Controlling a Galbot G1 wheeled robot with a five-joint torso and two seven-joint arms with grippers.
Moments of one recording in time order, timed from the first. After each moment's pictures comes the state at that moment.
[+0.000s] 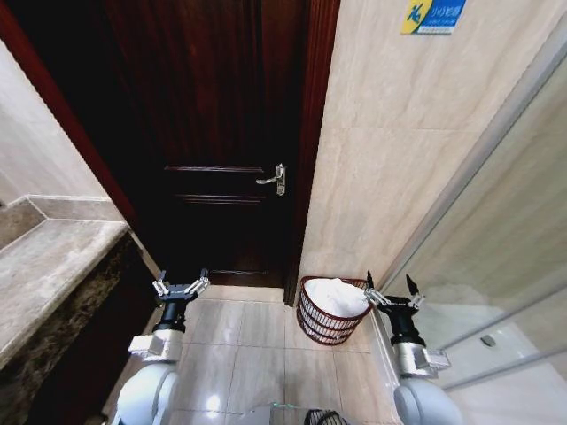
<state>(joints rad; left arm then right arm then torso) 1.72 -1.44 -0.70 -2.22 -0.23 -0.17 -0.02 -1.71 1.47 0.65 2.20 0.10 0.17 0.06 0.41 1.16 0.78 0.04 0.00</state>
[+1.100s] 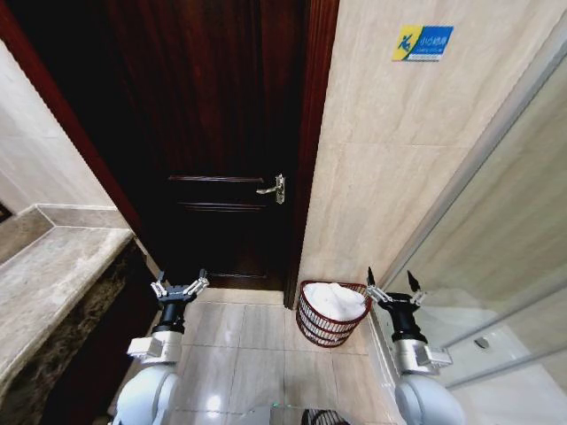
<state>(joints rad) 1.72 -1.44 -0.70 -2.22 -0.23 -0.19 -0.03 -1.69 1.46 0.65 2.20 0.11 0.16 0.06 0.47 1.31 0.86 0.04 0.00</state>
